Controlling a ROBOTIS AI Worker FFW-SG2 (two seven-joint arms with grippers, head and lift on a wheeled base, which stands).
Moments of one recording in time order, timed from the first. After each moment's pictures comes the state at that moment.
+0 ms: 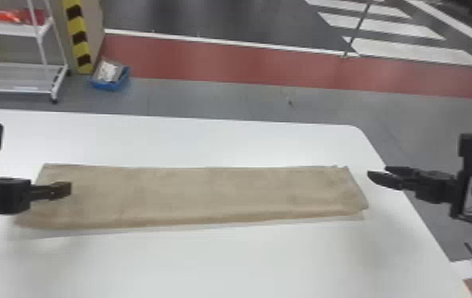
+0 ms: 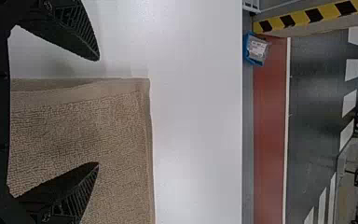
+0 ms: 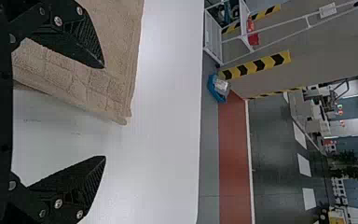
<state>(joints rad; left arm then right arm) -0.15 0.32 0.00 -1.69 0.28 1.00 -0.17 -0.24 -0.50 -0.51 -1.23 0.08 0.56 1.10</state>
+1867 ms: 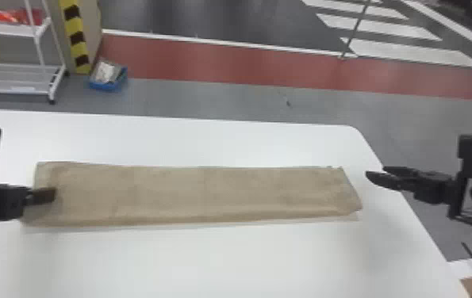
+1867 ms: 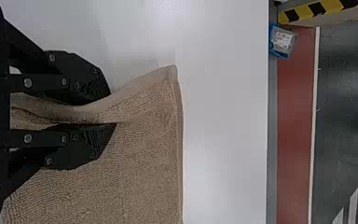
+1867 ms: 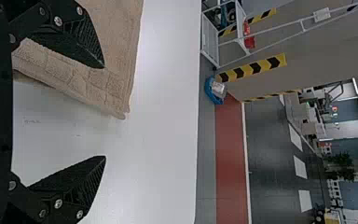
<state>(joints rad) -0.16 0.32 0.00 -1.71 0.25 1.14 -0.22 -0.24 -0.49 -0.52 -1.23 0.07 0.55 1.11</state>
